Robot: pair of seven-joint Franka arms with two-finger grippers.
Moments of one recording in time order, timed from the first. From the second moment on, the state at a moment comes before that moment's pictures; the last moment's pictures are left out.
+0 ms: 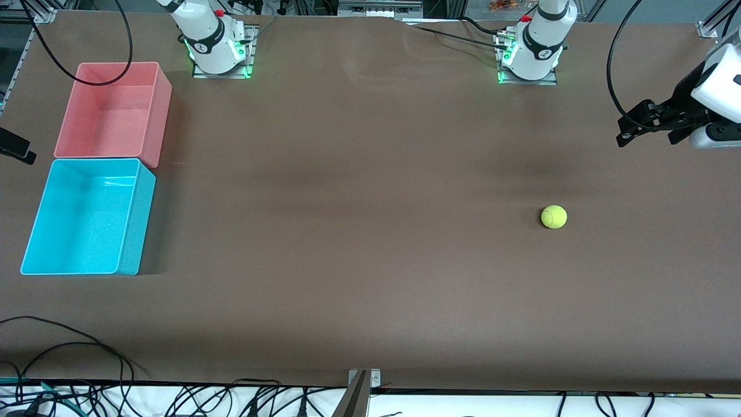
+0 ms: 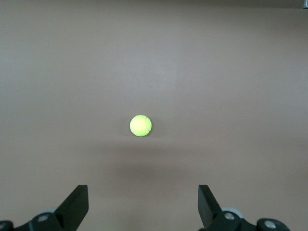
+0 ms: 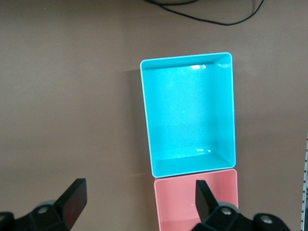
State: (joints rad) left arm 0.05 -0.03 -0.11 -1.59 -0.01 1.59 -0.14; right arm -0.16 0.15 0.02 -1.39 -0.08 1.54 -0.05
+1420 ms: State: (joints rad) left arm 0.05 -0.03 -0.11 -1.59 -0.01 1.58 -0.14; right arm -0.17 0.16 0.02 -1.39 -0.04 1.55 -0.05
